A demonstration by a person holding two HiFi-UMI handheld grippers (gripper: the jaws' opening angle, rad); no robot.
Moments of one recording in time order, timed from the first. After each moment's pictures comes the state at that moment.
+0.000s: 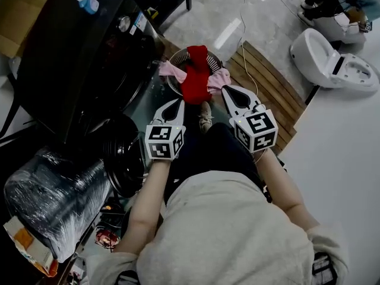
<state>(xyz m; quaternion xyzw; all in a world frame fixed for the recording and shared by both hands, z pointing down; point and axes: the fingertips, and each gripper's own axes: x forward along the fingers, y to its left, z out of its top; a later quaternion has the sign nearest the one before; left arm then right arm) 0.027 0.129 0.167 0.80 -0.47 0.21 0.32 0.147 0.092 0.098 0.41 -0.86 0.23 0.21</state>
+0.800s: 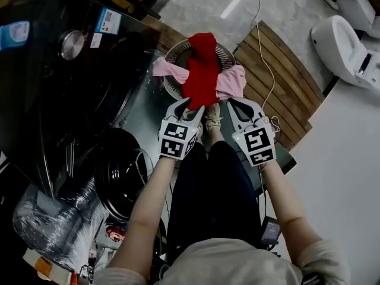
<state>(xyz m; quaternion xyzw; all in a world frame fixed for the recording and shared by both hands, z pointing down) 0.072 0.064 0.389 0.81 -0.33 0.31 0.37 0.149 0.042 0.330 0.35 -0.84 0.25 0.34</state>
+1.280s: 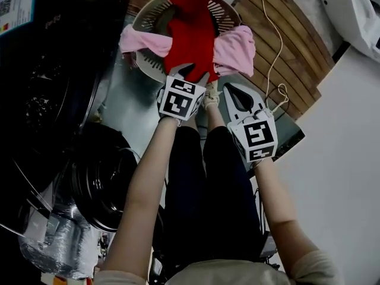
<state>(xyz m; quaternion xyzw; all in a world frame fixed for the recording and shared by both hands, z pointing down) 0.112 0.091 0.602 0.79 -0.22 0.38 0.43 0.151 0.095 0.493 0.41 -0.78 0.35 0.33</state>
